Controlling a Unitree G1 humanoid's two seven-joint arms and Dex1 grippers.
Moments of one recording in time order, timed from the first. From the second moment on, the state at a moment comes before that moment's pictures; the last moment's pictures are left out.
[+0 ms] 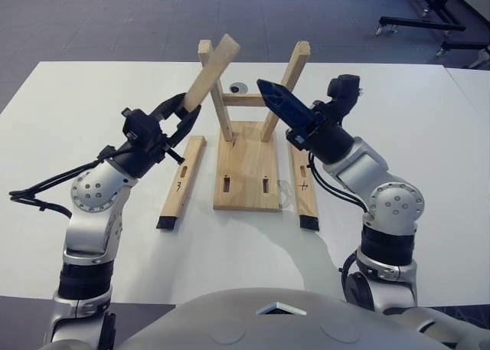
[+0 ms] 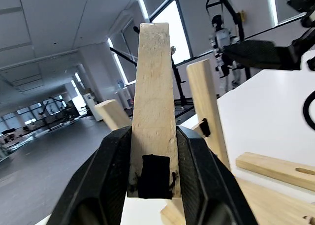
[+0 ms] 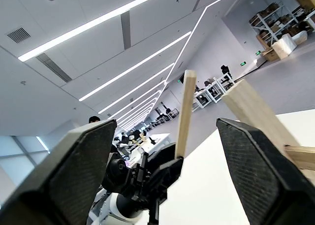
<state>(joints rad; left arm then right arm) -0.01 0.42 0.02 -0.42 -0.26 0.03 -0.59 -0.27 -0.12 -0.10 -0.37 1.27 0.79 0.31</state>
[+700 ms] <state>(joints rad) -0.04 0.40 -0.07 -0.41 -0.29 -0.01 -0.66 -0.33 -0.05 -0.04 -0.32 1.17 0.69 0.35</state>
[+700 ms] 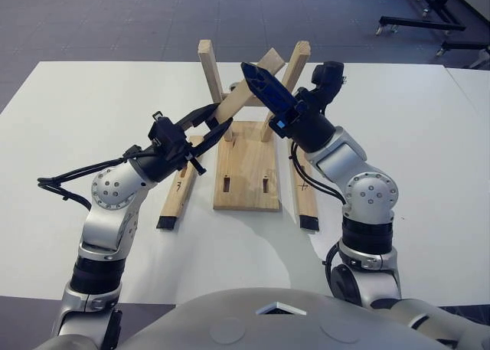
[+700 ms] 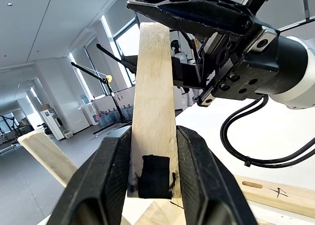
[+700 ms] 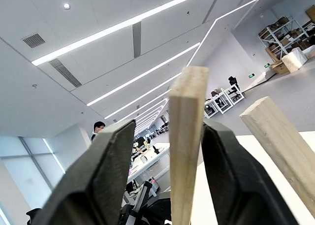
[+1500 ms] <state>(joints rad) -0.03 0.35 0.03 -0.35 -0.27 0.06 -0.48 -0.33 -0.08 -0.14 -0.38 1.15 0.65 0.25</state>
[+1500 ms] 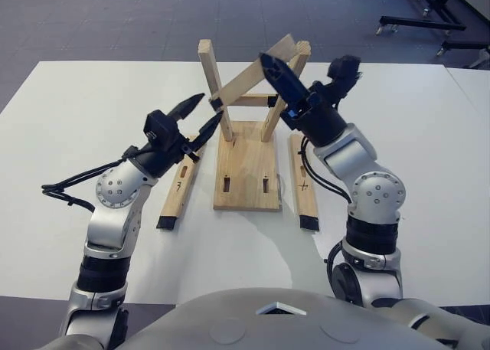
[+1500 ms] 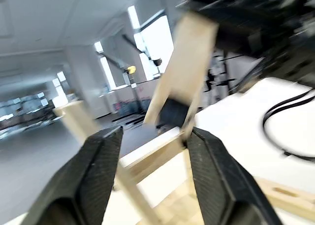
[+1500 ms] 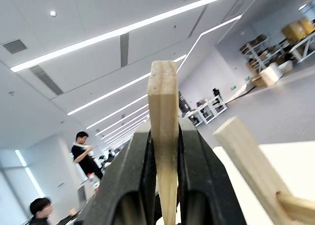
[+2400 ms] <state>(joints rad) 0.07 0.29 0.17 -0.53 -0.25 0.24 -0.23 0.21 -0.26 -0.11 -0.76 0.76 0.69 -0.21</state>
